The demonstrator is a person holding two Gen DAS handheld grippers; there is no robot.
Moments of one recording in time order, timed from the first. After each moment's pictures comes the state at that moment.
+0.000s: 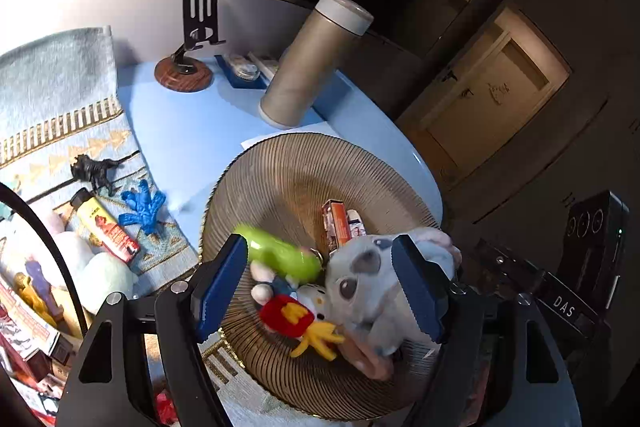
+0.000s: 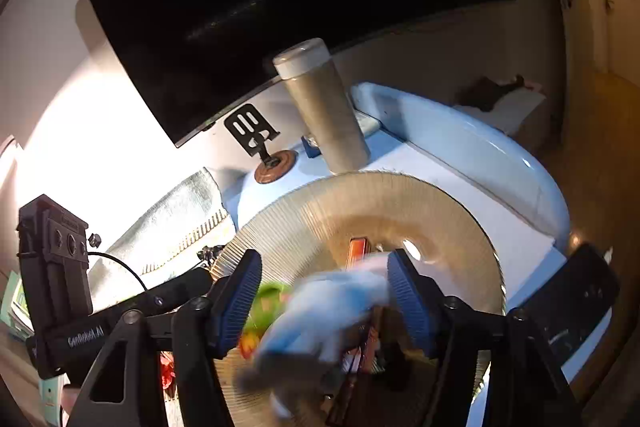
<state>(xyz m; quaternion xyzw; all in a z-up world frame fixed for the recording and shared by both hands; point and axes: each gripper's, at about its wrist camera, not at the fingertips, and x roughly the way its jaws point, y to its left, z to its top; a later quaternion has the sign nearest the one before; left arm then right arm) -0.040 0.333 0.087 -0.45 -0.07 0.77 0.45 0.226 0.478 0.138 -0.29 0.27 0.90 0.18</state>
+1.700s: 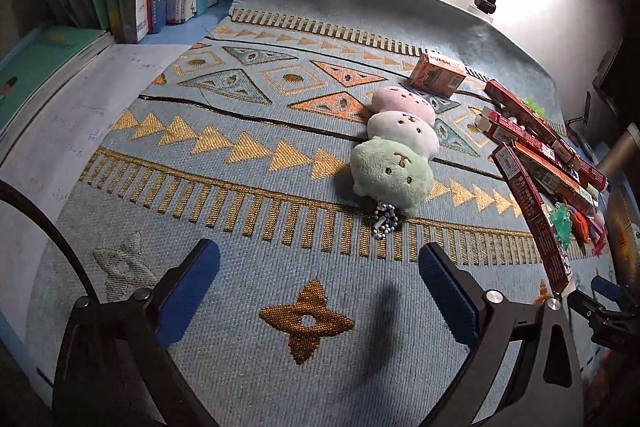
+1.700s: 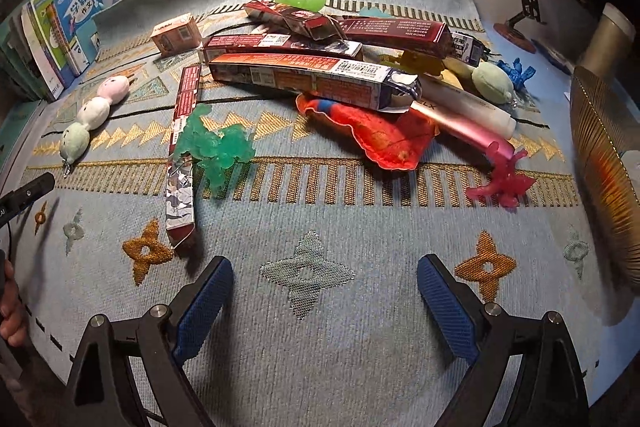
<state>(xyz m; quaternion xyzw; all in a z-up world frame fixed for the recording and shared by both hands) 0.070 -0.149 -0.006 -0.44 -0.12 0.89 -0.02 0.146 0.127 0.002 -0.51 0.01 0.86 0.01</state>
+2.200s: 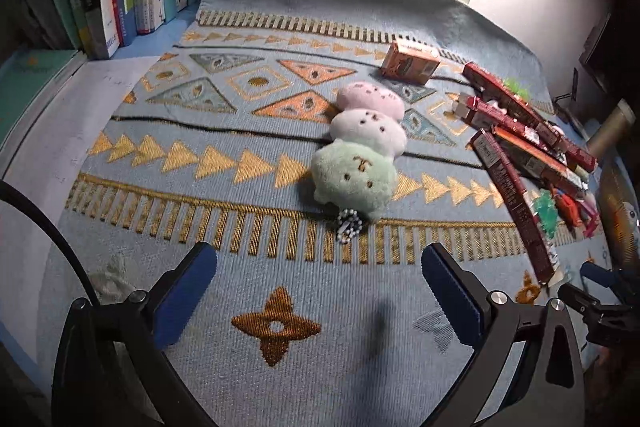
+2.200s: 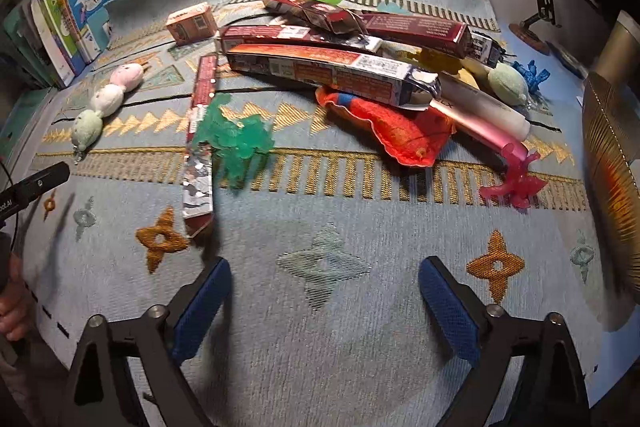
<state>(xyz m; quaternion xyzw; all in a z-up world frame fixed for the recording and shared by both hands) 0.059 -0.135 0.015 -0.45 -0.08 0.89 0.01 0.144 0.122 0.012 -0.52 0.01 0.86 -0.03</state>
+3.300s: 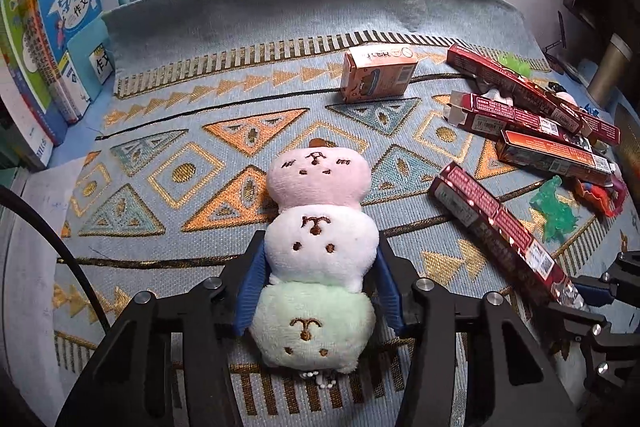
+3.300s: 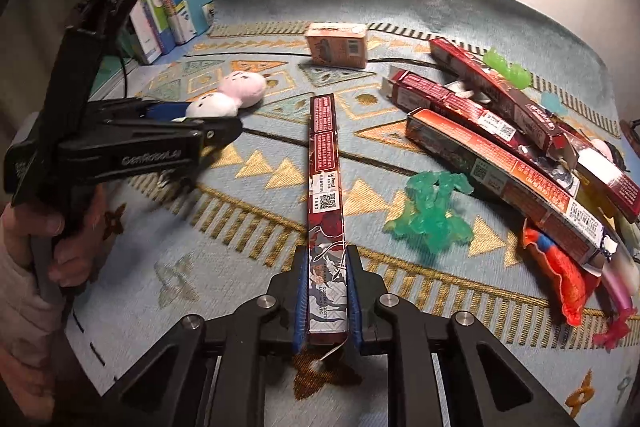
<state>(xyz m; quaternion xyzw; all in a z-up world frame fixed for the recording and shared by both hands) -0.021 -0.097 0.008 -0.47 0.04 0.88 0.07 0.093 0.027 0.017 -0.48 -0.04 0.86 -0.19</state>
